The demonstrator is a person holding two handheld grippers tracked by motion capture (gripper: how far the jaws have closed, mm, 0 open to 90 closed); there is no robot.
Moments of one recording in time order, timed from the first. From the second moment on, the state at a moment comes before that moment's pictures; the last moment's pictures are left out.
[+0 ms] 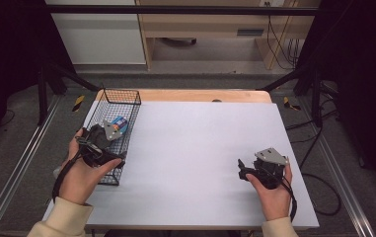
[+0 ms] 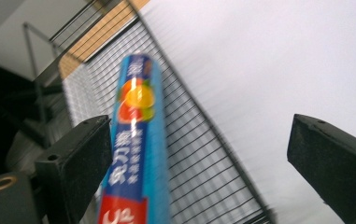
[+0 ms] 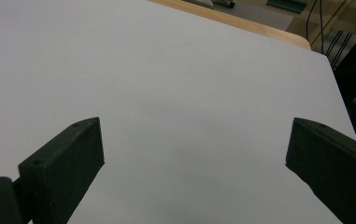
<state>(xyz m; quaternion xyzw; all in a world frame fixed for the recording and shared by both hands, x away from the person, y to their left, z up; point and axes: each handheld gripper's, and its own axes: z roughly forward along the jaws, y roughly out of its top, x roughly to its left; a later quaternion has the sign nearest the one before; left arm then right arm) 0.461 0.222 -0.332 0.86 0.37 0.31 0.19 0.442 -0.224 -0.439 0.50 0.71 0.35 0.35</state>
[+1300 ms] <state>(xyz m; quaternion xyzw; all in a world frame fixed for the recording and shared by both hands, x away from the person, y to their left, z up) 0.451 0.168 -0.343 0.84 0.28 0.28 0.36 0.439 -0.227 -0.438 0.50 0.71 0.35 0.36</state>
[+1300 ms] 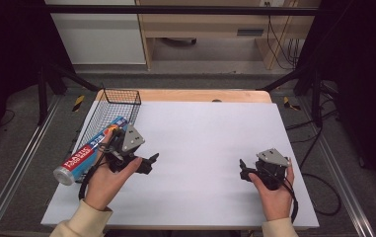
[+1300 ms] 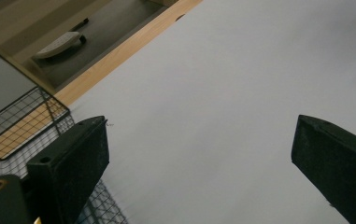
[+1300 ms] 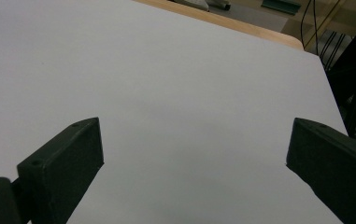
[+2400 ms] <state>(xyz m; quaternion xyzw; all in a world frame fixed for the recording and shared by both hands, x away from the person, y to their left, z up) 0.452 0.125 -0.410 0.86 0.24 0.19 0.42 0.414 -0.246 -0.437 0.51 0.69 0.35 0.36</state>
